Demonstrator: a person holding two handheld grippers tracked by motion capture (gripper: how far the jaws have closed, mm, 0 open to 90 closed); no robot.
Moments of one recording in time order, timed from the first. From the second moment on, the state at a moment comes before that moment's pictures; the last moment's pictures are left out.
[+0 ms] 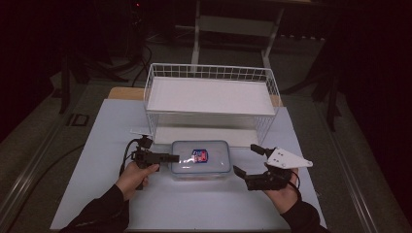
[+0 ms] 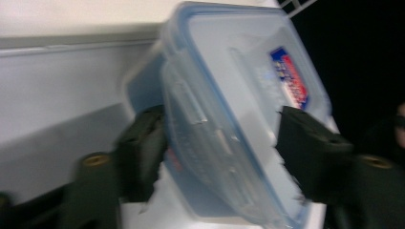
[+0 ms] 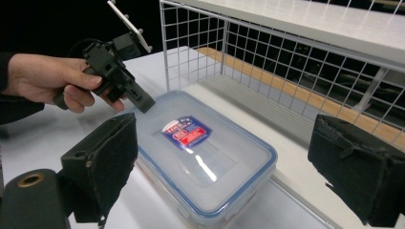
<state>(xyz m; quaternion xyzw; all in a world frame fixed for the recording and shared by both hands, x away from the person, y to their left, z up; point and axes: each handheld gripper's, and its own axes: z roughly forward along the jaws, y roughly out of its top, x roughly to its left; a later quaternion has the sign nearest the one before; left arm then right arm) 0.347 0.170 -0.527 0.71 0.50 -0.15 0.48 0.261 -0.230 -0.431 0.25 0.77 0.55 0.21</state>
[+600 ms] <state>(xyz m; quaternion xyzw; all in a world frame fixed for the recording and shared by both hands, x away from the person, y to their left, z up) 0.325 0.172 -0.513 0.74 0.43 -0.12 0.50 0.298 -0.225 -0.481 0.32 0.80 0.50 0.09</state>
